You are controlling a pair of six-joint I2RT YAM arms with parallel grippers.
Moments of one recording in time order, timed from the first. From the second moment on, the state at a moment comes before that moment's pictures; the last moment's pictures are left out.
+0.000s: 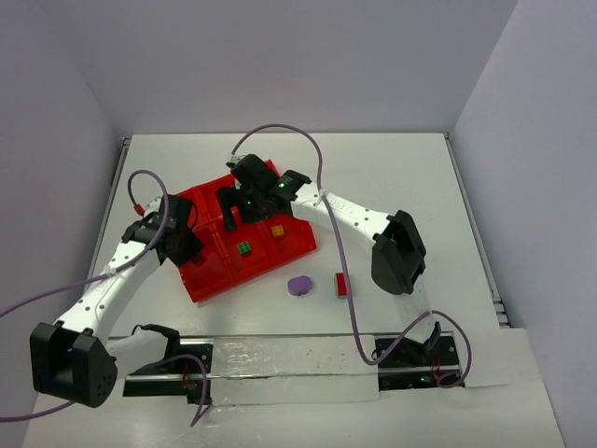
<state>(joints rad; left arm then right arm) -0.29 1.13 0.86 -0.85 -0.28 -0.93 0.91 2.03 1.88 -0.66 -0.03 0.45</state>
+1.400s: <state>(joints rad) -0.55 1.23 1.30 -0.71 -0.25 -0.69 0.20 1.21 0.82 -0.61 0.19 0.67</state>
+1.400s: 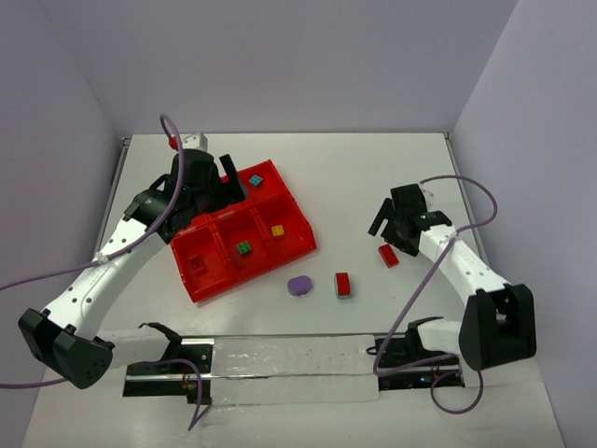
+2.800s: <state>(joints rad) -0.55 1.26 1.31 -0.71 -0.25 -0.65 0.28 1.43 0.71 -0.38 0.04 0.67</state>
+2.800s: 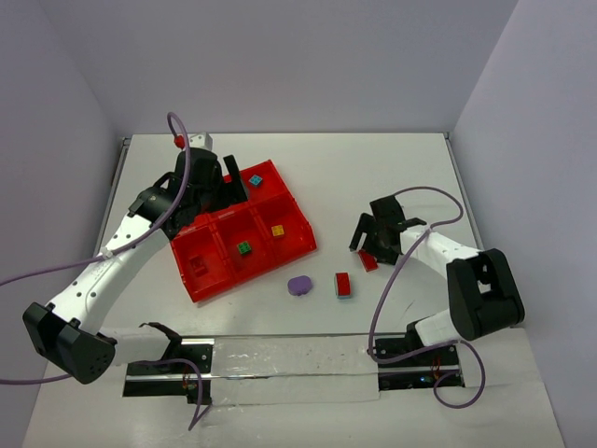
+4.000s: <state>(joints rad) -0.55 1.25 1.30 -0.72 -0.28 -0.65 0.41 1.36 0.95 -0.59 0.12 0.59</state>
